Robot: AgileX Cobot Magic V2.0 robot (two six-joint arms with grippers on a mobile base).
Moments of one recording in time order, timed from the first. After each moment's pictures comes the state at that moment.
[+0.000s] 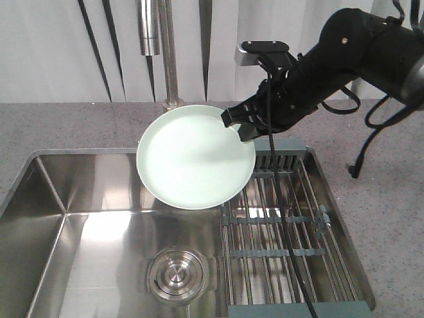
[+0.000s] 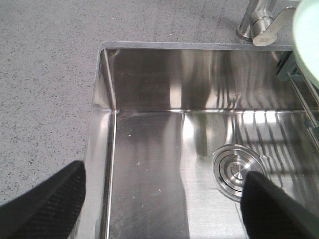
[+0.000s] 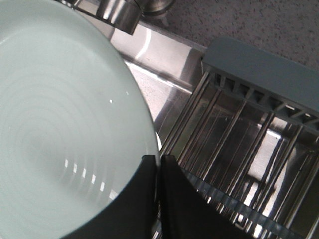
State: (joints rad) left arm -0.13 0.46 -0.68 0.00 0.90 -0.11; right arm 0.34 1.82 -1.67 0.35 1.00 -0.23
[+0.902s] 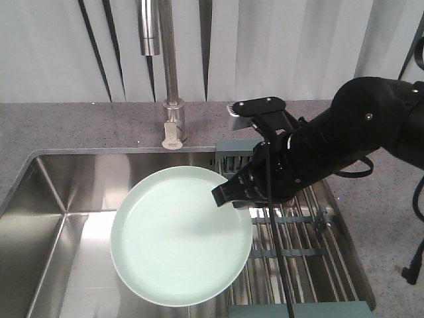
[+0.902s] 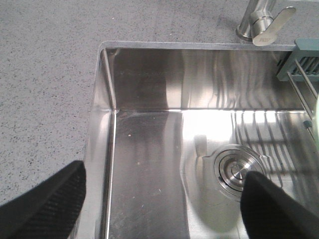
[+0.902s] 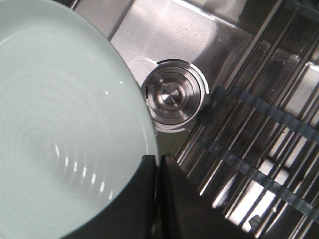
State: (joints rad) left arm -0.13 0.46 -0.68 0.00 0.90 -0.11; right arm 0.51 1.54 -1.24 0.35 0.87 -0.18
